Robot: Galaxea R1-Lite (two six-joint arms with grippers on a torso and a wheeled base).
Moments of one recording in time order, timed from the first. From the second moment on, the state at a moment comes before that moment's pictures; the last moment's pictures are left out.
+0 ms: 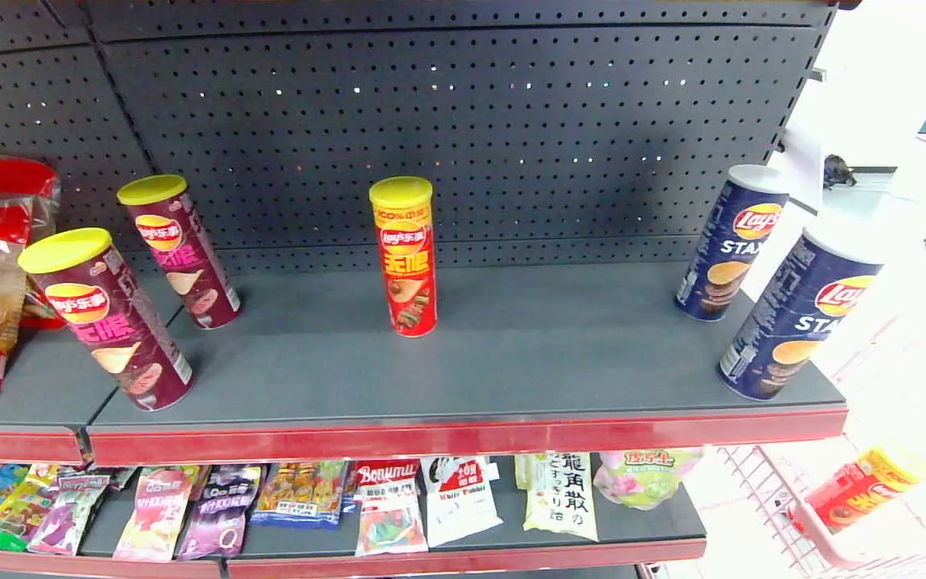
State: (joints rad) left arm 0.00 0.00 0.00 0.00 0.02 0.01; right arm 0.00 0.00 0.00 0.00 -0.02 -0.01
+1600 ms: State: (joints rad) left arm 0.00 0.00 0.00 0.00 0.02 0.01; right arm 0.00 0.00 0.00 0.00 0.00 -0.01
